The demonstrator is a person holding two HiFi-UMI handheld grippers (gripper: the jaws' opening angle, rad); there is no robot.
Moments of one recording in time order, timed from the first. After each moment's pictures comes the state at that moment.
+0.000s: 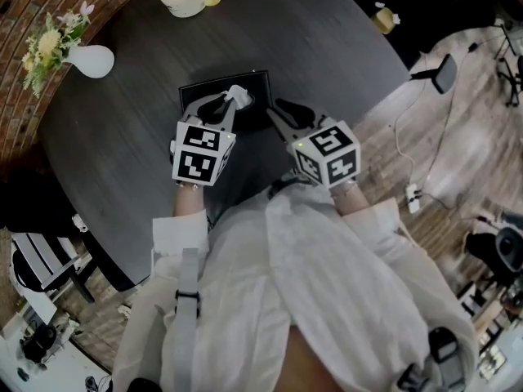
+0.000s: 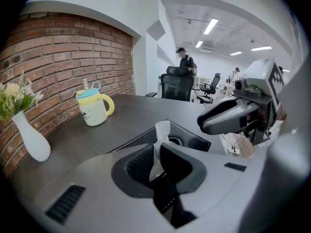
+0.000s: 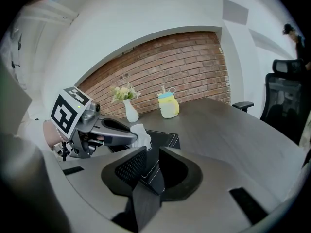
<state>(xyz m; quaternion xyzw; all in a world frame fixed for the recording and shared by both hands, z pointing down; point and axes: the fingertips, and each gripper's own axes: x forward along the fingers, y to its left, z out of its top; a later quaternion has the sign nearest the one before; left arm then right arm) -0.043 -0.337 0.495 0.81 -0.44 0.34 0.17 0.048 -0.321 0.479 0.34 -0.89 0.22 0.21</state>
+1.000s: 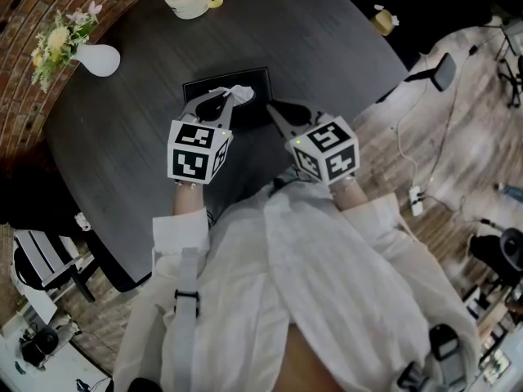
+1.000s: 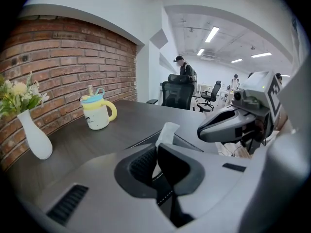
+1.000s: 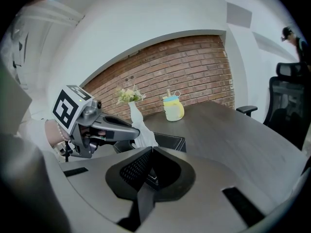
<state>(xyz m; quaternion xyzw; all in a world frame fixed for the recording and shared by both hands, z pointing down) -0.041 -0.325 0.466 0.82 -0.45 0.30 0.17 0.043 -0.303 0.464 0.33 -0.90 0.21 0.20</state>
